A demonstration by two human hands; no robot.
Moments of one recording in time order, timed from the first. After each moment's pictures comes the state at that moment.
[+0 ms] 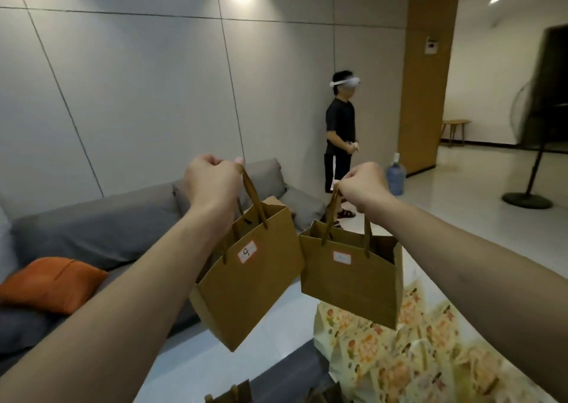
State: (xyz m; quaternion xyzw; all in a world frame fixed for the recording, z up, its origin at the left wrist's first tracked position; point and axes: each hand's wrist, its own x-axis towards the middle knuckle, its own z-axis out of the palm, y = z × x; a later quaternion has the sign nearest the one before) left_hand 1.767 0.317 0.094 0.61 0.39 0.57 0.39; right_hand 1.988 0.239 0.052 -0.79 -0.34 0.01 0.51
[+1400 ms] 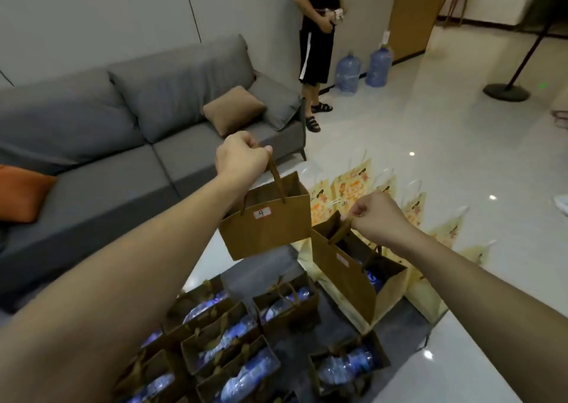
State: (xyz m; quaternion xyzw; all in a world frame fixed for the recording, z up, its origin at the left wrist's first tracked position) left_hand 1.886 0.370 -0.095 0.77 0.43 0.30 0.37; right_hand 2.016 0.164 -0.153 -0.87 -0.34 0.19 0.31
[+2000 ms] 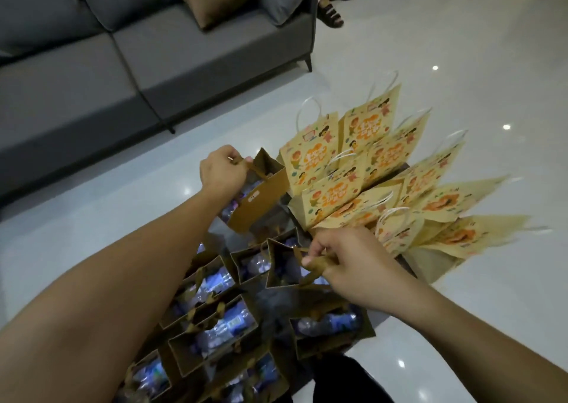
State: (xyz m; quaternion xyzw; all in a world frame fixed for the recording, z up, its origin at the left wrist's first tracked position) left_hand 1.926 0.440 -0.312 0.73 0.57 0.14 0.36; right_hand 2.014 0.187 -0.231 -0.78 -0.48 0.36 0.19
